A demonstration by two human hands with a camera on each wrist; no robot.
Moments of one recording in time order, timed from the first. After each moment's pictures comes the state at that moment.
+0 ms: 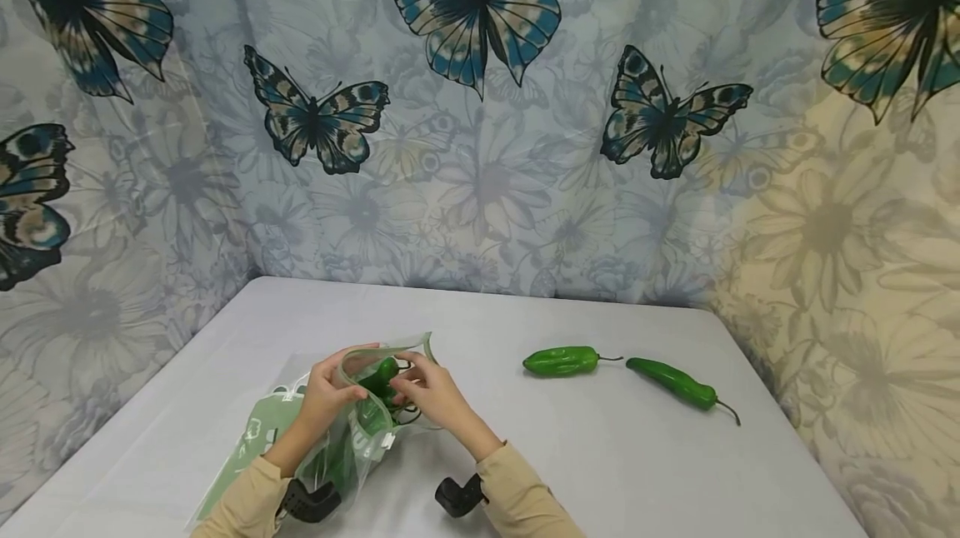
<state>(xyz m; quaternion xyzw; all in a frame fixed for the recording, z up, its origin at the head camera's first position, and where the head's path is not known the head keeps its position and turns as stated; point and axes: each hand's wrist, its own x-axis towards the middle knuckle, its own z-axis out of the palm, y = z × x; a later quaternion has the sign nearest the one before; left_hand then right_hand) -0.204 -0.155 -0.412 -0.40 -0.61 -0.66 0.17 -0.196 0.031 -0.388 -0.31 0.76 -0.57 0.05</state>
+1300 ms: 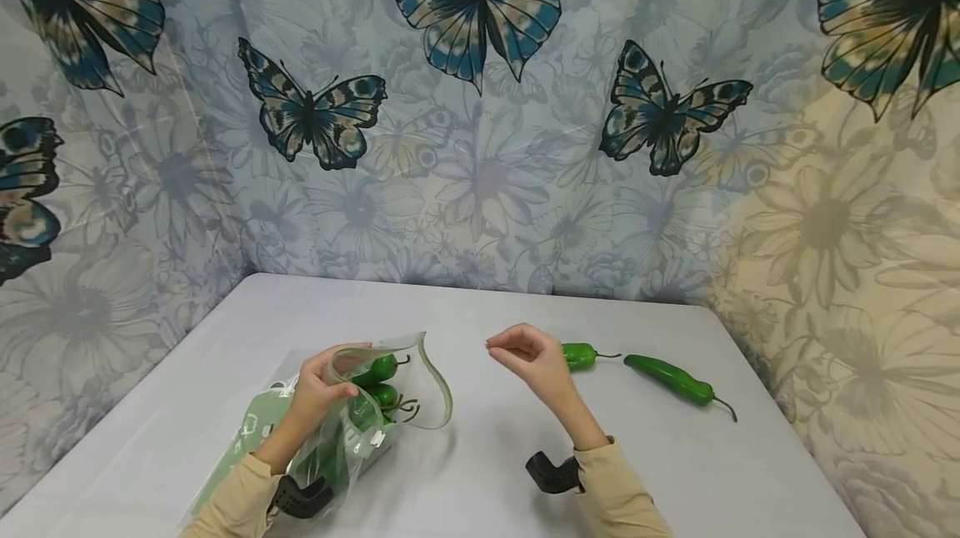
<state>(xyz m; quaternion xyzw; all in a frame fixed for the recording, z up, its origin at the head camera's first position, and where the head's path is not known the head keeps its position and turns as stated) -0.188 -0.159 -0.386 -0.39 -0.62 -0.66 0.17 -0.210 0.149 -0.372 -0.36 0.69 -0.62 -0.15</state>
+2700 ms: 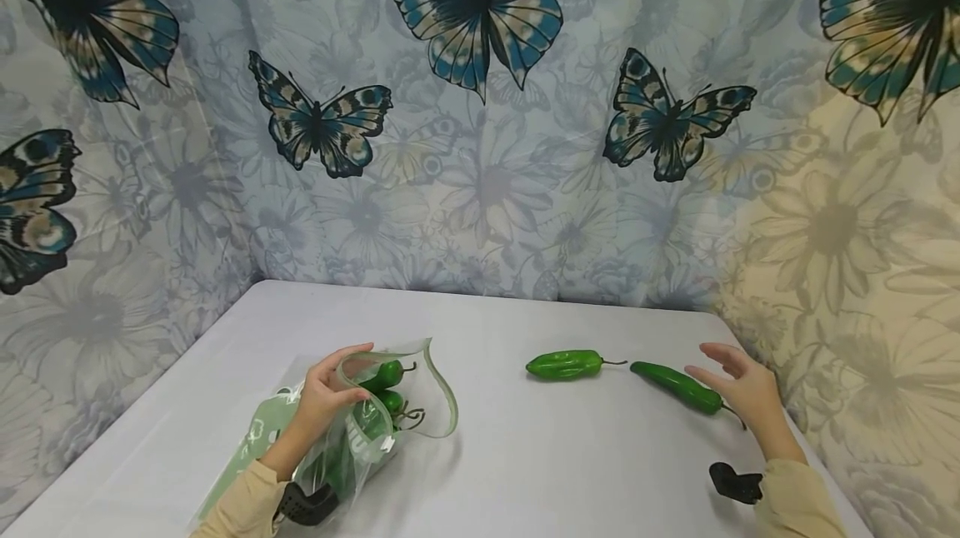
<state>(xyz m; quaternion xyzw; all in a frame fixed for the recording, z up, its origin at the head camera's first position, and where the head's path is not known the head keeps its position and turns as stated) -0.185 -0.158 -0.387 -0.37 -0.64 -0.65 0.16 -0.196 0.392 -0.395 -0.04 0.91 -0.38 -0.19</state>
